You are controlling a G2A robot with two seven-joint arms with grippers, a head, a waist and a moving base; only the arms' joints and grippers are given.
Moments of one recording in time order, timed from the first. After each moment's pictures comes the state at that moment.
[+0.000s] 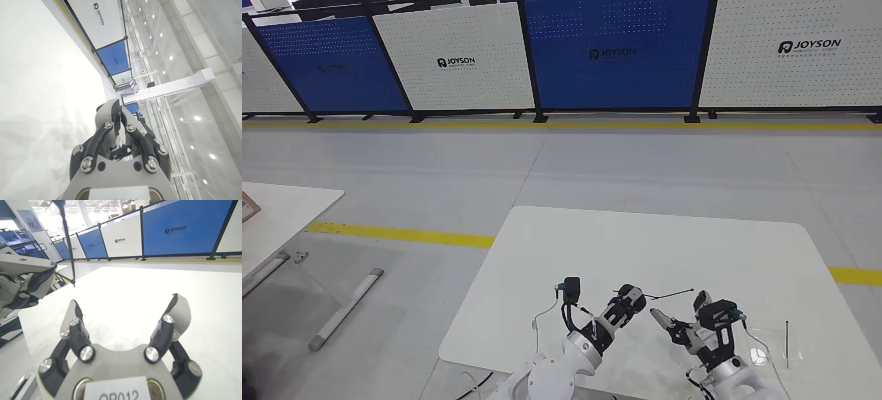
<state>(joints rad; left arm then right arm) 1.56 -1.29 -0.97 -1.83 -0.01 0.03 0.05 -1.61 -1.26 1.26 -1.66 -1.12 -0.29 0.00</state>
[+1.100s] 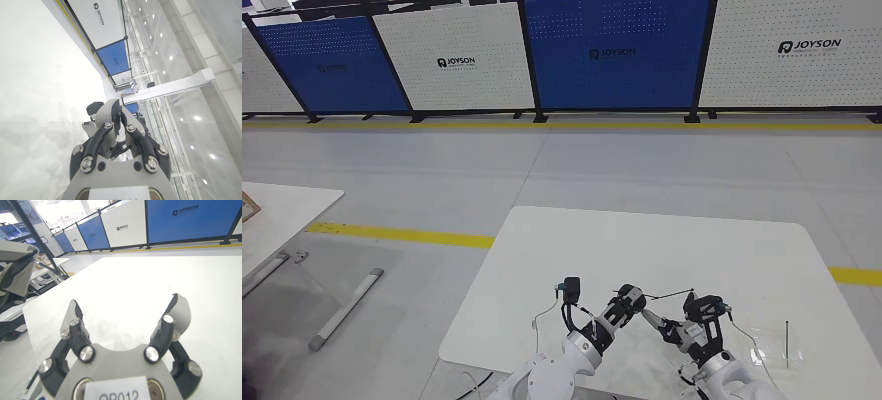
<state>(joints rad) 1.56 -1.29 -0.97 -1.83 -0.01 0.03 0.05 -1.56 -1.26 1.21 -1.61 -1.07 -0.28 0.09</state>
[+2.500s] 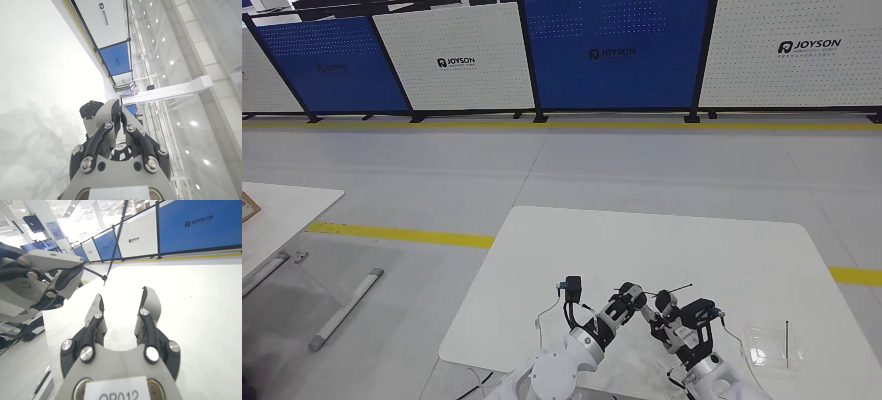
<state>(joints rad) 1.53 -1.30 -0.96 -1.80 -0.08 0.06 0.06 -1.53 -1.25 1.13 -1.57 -1.01 -0.34 -0.08</state>
